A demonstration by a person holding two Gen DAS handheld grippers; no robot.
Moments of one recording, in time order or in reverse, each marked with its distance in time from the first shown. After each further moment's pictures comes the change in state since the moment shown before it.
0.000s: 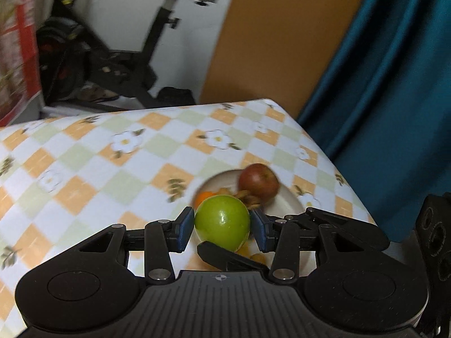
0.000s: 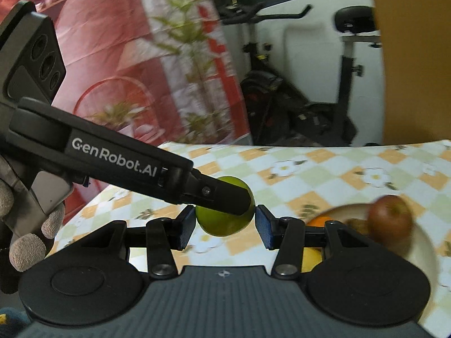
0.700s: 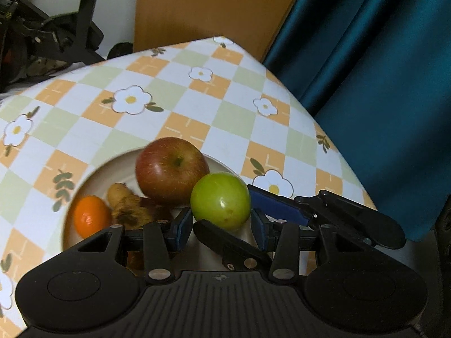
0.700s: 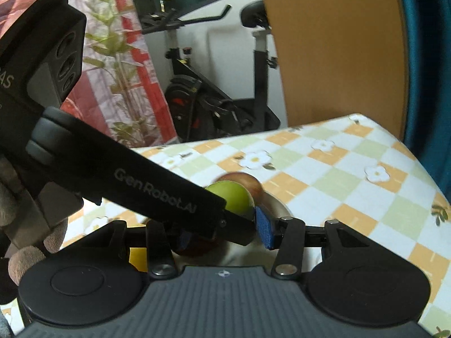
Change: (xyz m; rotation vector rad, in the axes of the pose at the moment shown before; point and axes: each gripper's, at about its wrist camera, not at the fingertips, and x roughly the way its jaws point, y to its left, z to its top) left arm 0.137 -0.073 0.012 0.072 0.233 -0.075; right arm -0.036 -0.114 -0.029 0.128 0.003 -0.206
